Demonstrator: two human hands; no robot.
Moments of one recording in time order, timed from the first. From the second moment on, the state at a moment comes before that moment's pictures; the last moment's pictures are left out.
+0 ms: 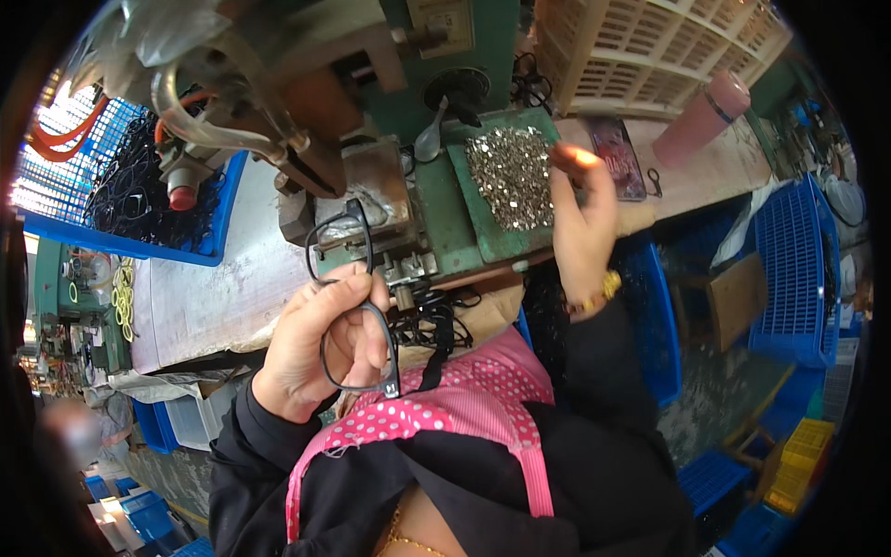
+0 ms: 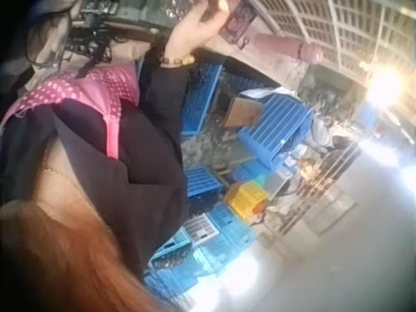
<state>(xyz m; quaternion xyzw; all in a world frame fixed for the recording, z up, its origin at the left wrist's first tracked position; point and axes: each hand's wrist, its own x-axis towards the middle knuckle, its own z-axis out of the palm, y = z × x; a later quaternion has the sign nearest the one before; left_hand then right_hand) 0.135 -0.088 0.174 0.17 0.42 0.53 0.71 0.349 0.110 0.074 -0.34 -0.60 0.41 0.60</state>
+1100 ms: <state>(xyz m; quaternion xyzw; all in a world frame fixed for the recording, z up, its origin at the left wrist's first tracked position) 0.117 -0.148 0.148 0.28 0.44 0.57 0.63 0.362 0.020 0.248 0.02 -0.66 0.25 0.71</state>
